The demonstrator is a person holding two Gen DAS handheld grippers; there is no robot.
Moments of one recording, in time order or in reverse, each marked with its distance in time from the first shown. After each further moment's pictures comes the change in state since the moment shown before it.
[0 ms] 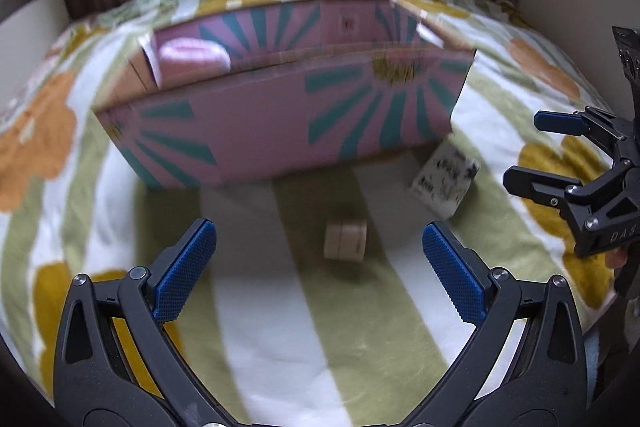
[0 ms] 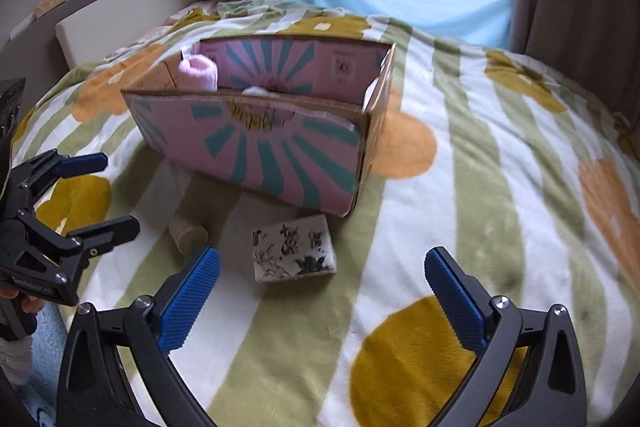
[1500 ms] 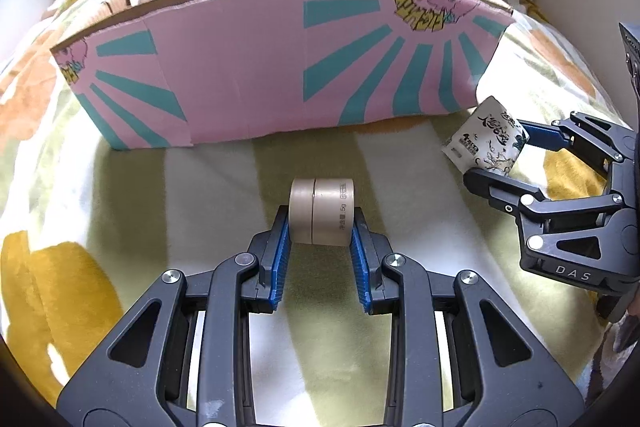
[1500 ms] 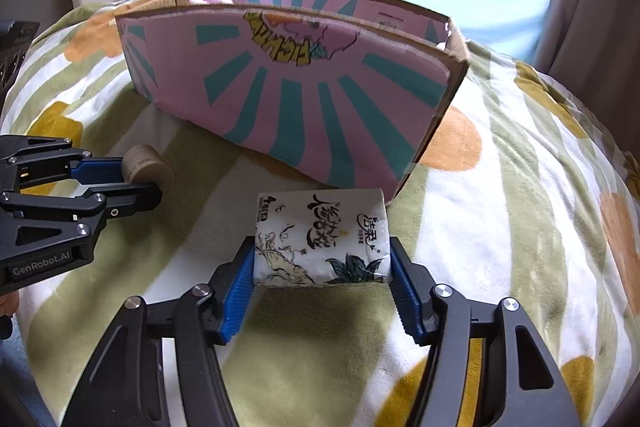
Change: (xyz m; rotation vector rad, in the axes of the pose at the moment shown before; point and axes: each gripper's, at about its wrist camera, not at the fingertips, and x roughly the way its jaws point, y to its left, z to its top) left arm 0.035 -0.007 -0.022 -0.071 0.072 -0.010; right arm 0.036 0.017 -0.006 -0.141 0.045 -0.057
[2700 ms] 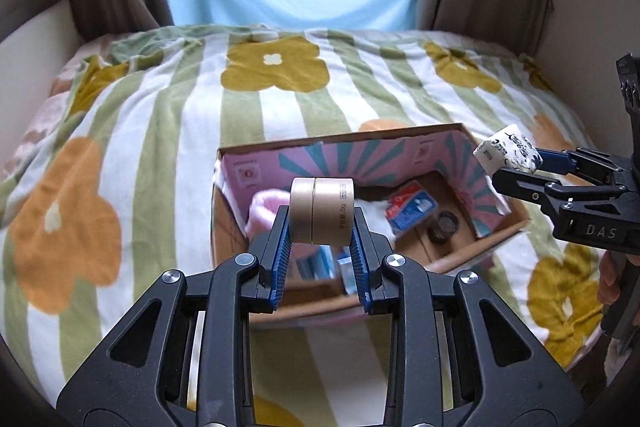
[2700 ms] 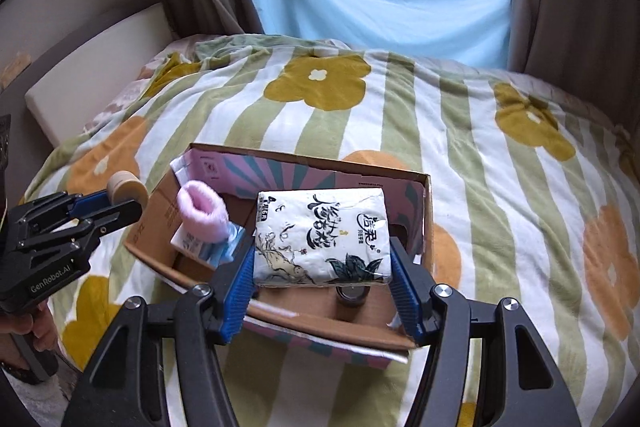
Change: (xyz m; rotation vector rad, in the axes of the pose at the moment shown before) left arm -0.067 0.107 0.188 0.029 -0.102 -0.013; right arm -0.032 -0.024 0.180 0.306 -0.015 0.047
